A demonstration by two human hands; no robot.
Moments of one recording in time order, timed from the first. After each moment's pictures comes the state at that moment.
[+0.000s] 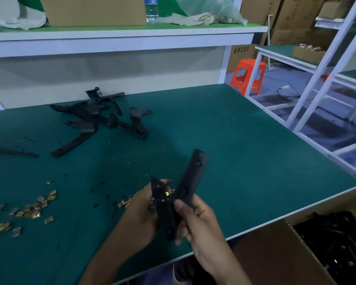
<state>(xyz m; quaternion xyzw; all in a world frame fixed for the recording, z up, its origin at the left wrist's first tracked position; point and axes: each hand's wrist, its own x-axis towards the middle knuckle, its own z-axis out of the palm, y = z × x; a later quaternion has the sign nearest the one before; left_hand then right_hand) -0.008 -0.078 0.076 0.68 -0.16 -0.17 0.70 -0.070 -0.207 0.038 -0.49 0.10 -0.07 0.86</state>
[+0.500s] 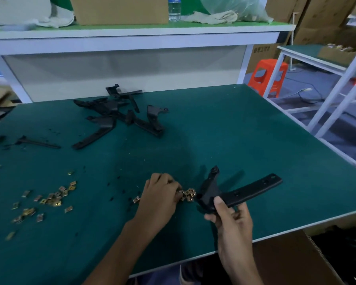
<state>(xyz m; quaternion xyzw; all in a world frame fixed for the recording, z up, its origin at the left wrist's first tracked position) 0.046 -0.090 0.020 0.94 -0.30 0.04 0.18 -0.073 -0.229 0.020 -0.46 0.23 -0.26 0.81</state>
